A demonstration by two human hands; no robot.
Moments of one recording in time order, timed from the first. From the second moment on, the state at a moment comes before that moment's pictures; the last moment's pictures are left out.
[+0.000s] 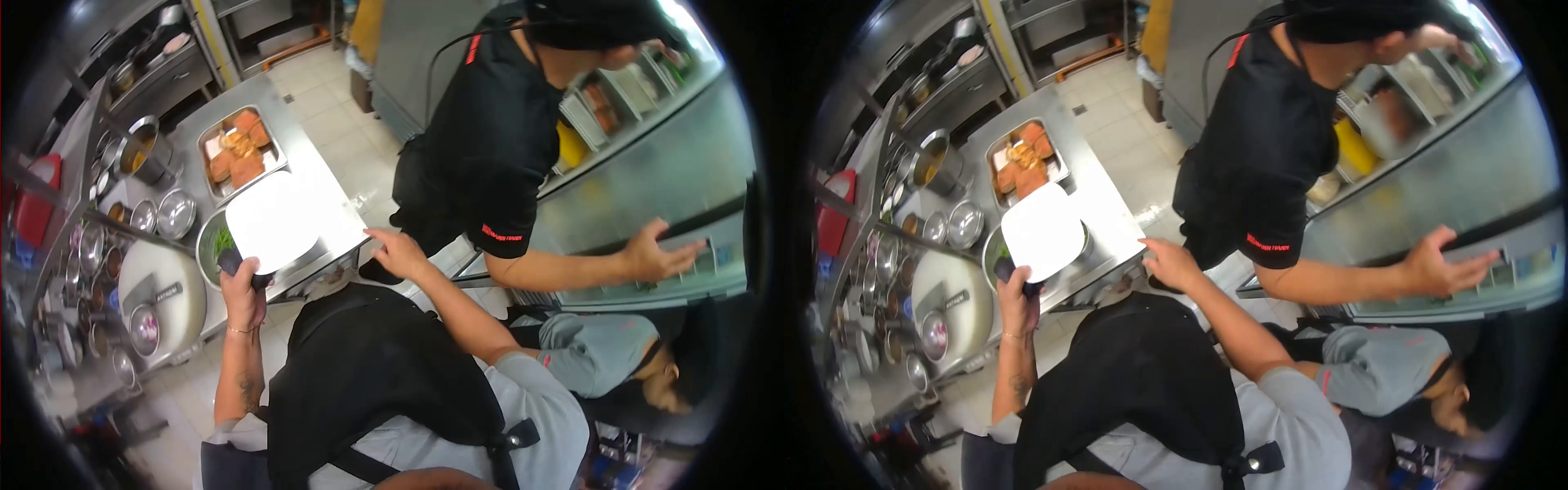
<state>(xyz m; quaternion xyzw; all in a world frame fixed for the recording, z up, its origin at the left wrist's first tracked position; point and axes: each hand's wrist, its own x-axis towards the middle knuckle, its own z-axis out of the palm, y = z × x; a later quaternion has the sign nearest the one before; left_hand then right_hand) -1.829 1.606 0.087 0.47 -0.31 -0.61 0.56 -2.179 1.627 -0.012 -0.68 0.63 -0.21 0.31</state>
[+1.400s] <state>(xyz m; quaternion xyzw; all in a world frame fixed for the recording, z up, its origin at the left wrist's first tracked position) -1.816 1.541 0.066 0.58 -0.14 -0.38 0.71 -2.231 1.158 -0.177 -0.75 0.60 0.16 0.24</state>
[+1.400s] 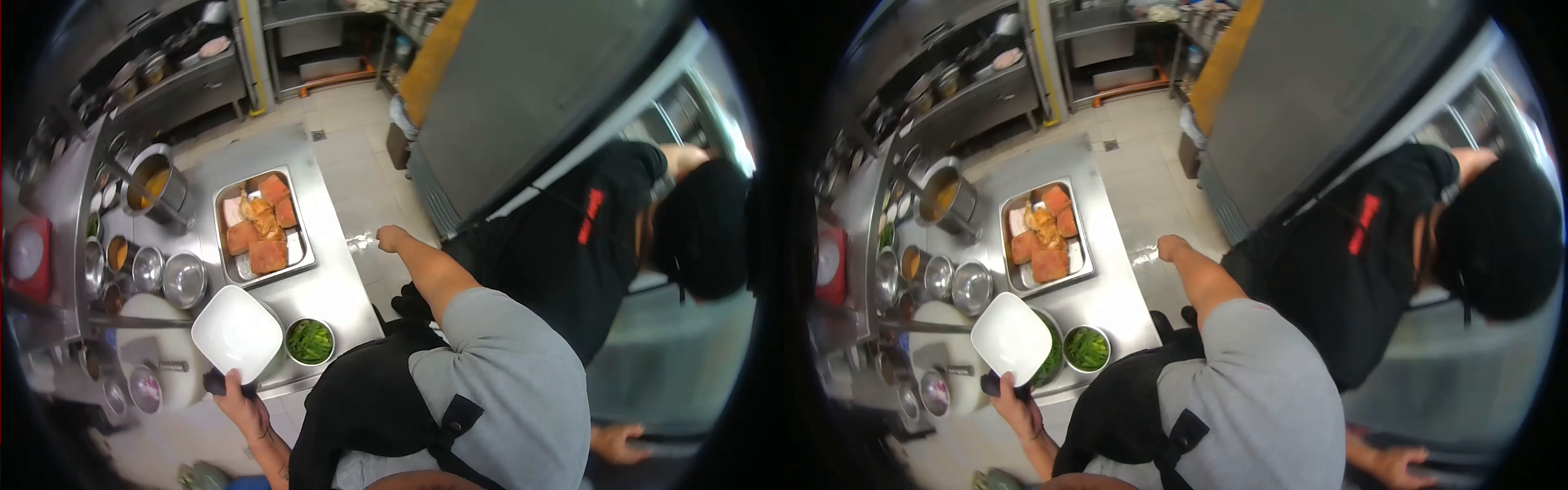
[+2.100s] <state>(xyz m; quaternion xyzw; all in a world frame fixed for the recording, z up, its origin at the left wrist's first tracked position) -1.956 1.601 0.079 0.58 -0.01 -0.23 0.78 -2.318 1.059 -0.198 -0.80 0.52 0.22 0.20</state>
